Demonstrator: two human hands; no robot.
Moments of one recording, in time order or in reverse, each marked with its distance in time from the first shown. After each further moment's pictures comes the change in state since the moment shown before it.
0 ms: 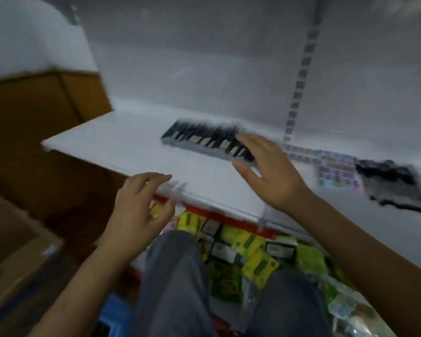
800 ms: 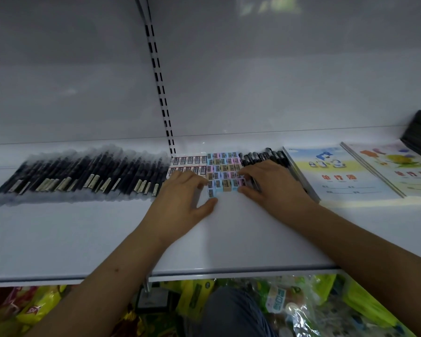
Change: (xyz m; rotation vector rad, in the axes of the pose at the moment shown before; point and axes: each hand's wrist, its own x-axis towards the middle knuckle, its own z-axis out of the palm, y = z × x) left_hand 0.134 0.171 0.202 -0.227 -0.290 0.465; right_hand -0.104 0.176 -0.083 -0.398 -0.019 0.397
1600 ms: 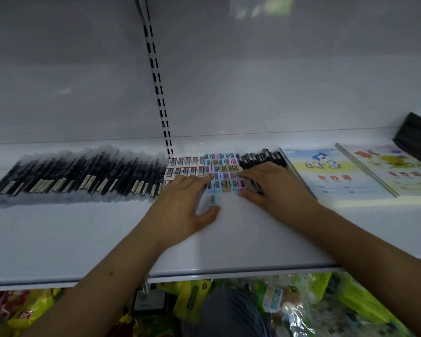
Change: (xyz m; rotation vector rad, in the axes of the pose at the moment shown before) left_hand -0.005 0.005 -0.005 0.001 -0.102 0.045; right_hand -0.009 -0.003 -0.011 -0.033 -0.018 -0.019
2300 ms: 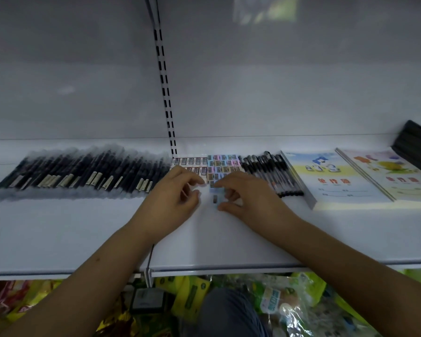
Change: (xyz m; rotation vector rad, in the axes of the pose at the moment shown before) left_hand -0.003 -0.012 -0.012 -0.302 0.118 -0.087; right_hand -0.003 -0.056 -0.002 0.339 0.002 -0.061
